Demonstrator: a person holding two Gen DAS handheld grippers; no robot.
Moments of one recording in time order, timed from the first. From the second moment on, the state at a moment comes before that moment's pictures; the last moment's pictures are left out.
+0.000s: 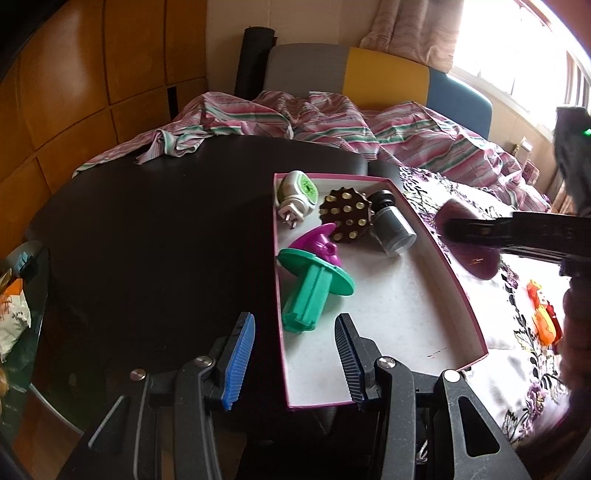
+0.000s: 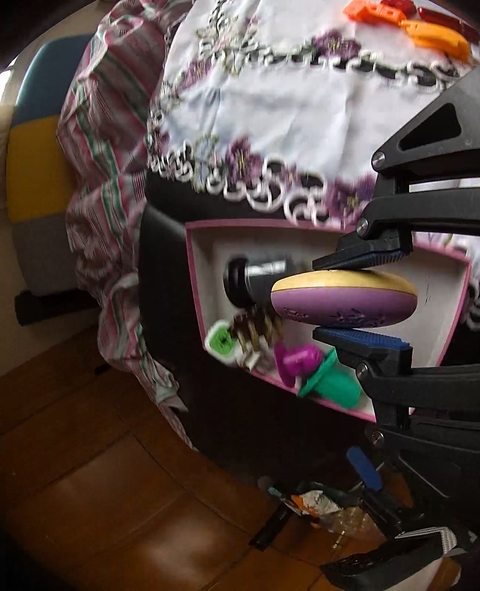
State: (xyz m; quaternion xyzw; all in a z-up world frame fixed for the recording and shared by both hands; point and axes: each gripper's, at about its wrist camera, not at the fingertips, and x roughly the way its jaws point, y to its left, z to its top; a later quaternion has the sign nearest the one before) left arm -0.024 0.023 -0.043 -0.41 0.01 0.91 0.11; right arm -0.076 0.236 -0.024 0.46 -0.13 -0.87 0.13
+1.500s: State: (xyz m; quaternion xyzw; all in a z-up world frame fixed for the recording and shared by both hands) left arm -0.026 0.008 -0.042 -0.41 0.01 0.91 0.09; right arm -0.096 0.212 -0.050 0.47 -0.12 -0.87 0.09
